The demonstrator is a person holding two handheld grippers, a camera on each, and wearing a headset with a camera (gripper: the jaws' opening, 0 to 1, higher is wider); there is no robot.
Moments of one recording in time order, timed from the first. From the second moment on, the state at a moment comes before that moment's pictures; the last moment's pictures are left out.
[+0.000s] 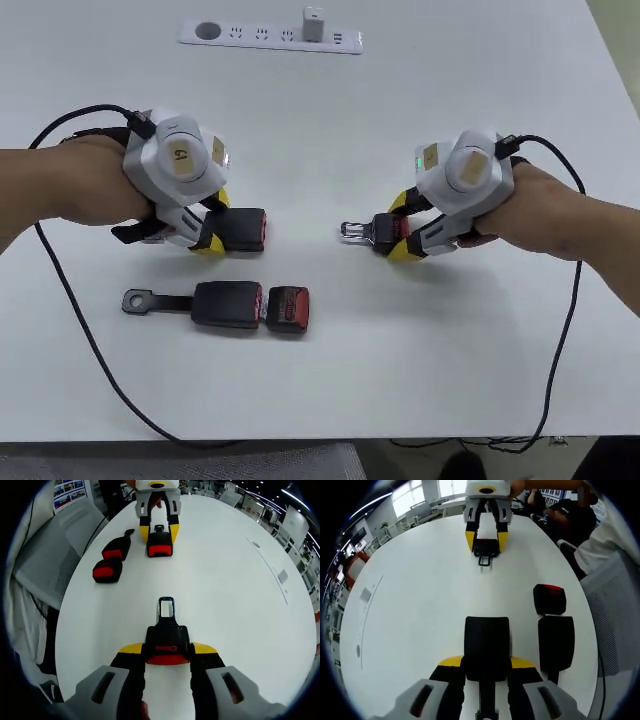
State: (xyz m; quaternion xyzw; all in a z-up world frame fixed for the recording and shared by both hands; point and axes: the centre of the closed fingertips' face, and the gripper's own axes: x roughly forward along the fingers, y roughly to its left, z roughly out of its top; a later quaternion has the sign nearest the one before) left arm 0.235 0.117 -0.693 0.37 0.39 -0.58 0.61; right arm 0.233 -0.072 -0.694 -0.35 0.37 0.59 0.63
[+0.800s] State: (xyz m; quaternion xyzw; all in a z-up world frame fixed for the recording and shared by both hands) left arm 0.236 0.117 -0.694 0.36 0.39 -0.58 0.62; right arm 0.234 0.004 -0.693 -0.32 0.35 0.60 0.65
